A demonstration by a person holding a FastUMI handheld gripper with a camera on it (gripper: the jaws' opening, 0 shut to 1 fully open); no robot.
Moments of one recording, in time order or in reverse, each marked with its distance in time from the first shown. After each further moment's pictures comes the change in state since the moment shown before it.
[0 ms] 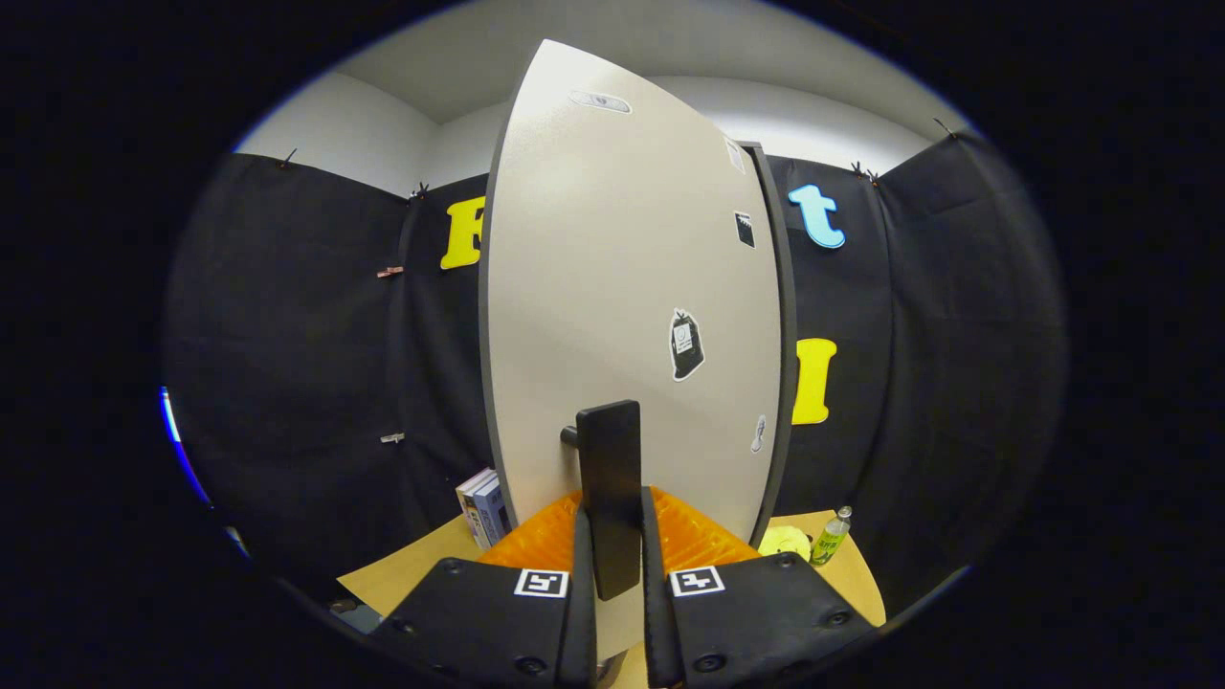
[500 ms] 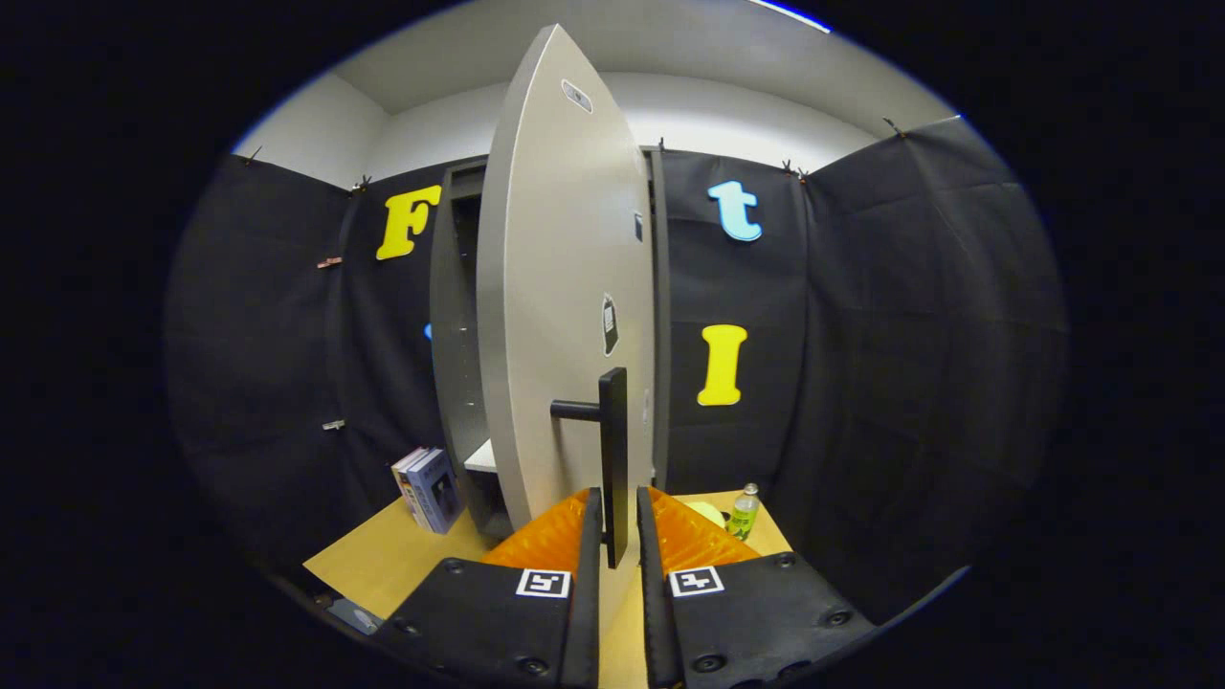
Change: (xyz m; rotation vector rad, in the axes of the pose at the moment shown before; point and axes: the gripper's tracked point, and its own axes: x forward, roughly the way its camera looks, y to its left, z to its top) arm -0.083 -0.099 -0.003 -0.012 0.017 -0.245
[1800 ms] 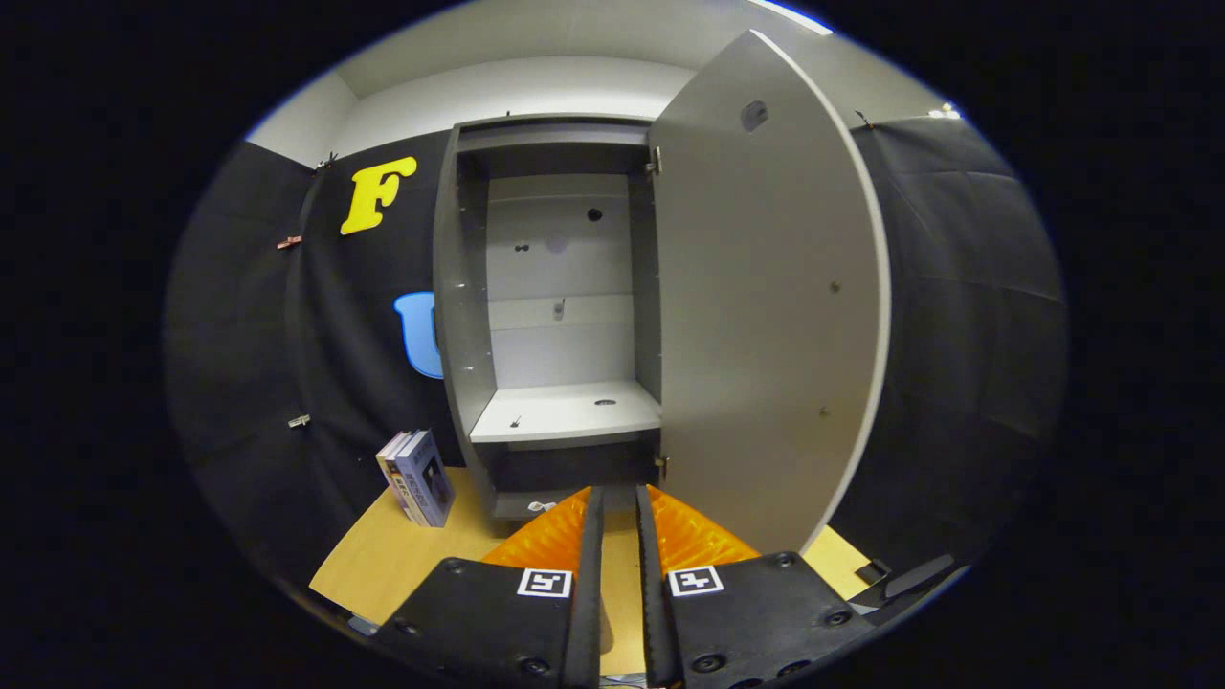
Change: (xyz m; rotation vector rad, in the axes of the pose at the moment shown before) arm 0.013 0.122 -0.097 0.039 0.083 -0.117
